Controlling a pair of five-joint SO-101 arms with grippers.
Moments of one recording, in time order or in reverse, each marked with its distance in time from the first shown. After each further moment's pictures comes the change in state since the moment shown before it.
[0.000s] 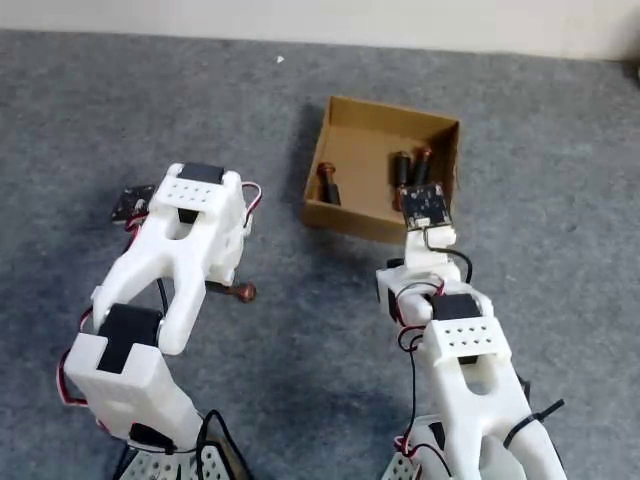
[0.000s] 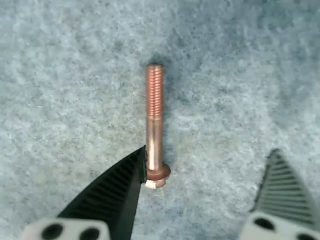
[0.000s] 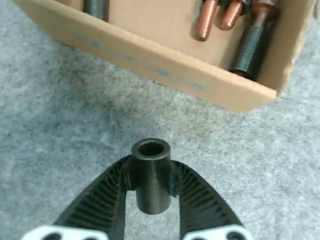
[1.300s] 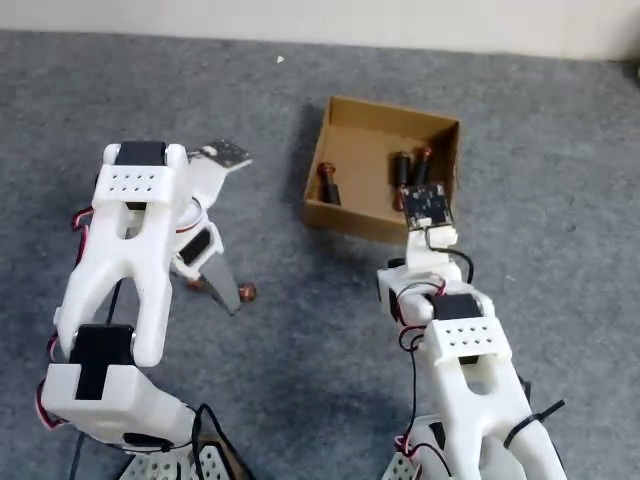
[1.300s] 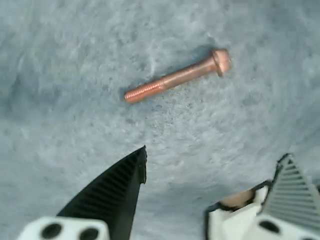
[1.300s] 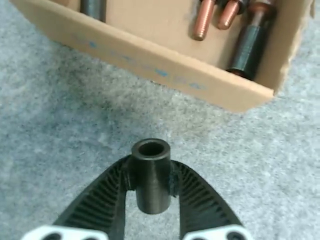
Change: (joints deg) left arm -9.4 -6.9 -6.9 18.4 -124.4; right arm 0.4 0.0 0.0 0.0 0.0
